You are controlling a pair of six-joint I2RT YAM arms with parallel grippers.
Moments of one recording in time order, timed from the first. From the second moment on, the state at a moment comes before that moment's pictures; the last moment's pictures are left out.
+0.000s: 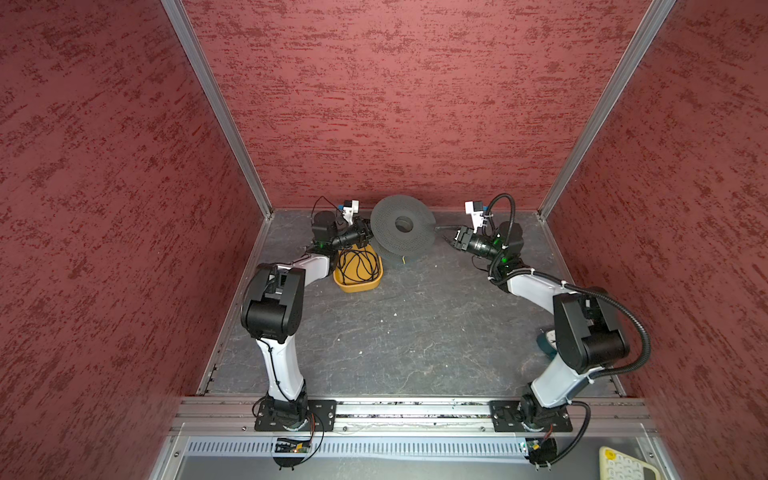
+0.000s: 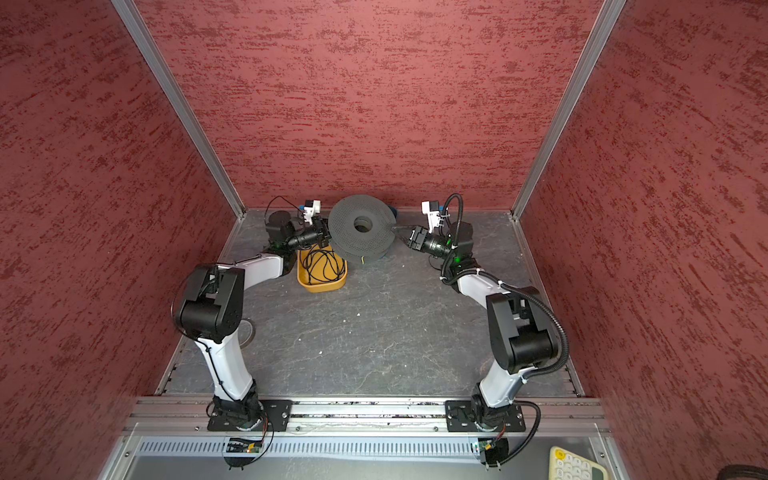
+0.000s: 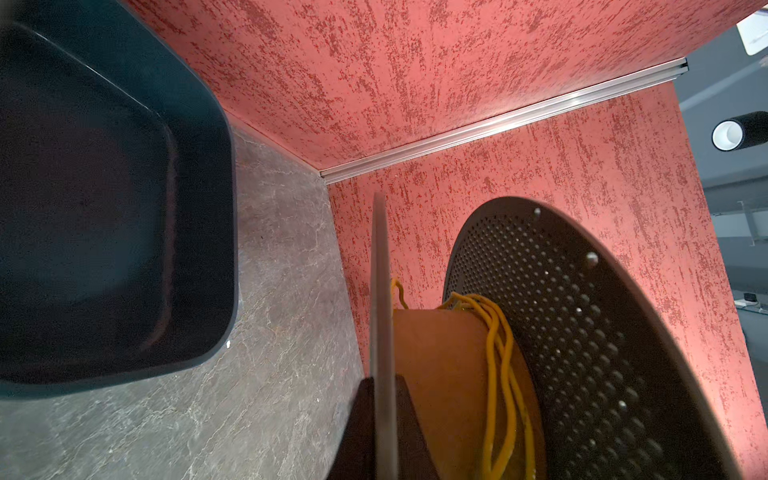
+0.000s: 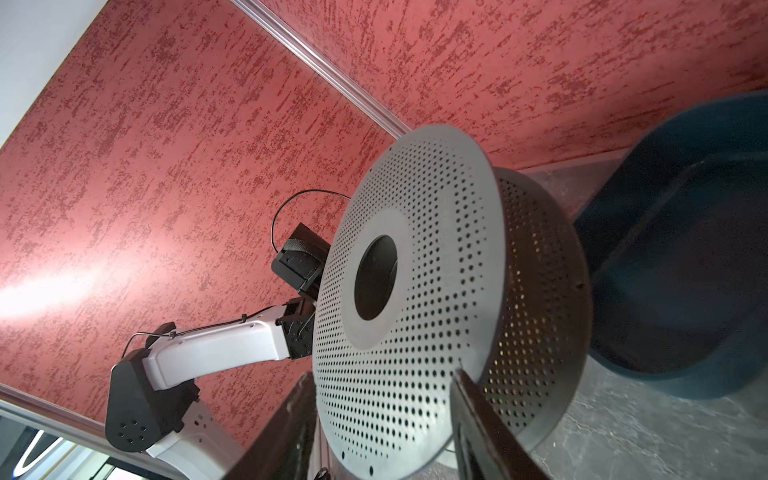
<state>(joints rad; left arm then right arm) -0.16 1.93 1.17 0.73 0.93 -1.25 0.21 1.71 0.98 0.83 -0.92 1.02</state>
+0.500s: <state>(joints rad) -0.16 1.93 1.17 0.73 0.94 -1.24 0.22 1.63 0.99 0.59 -0.78 0.87</state>
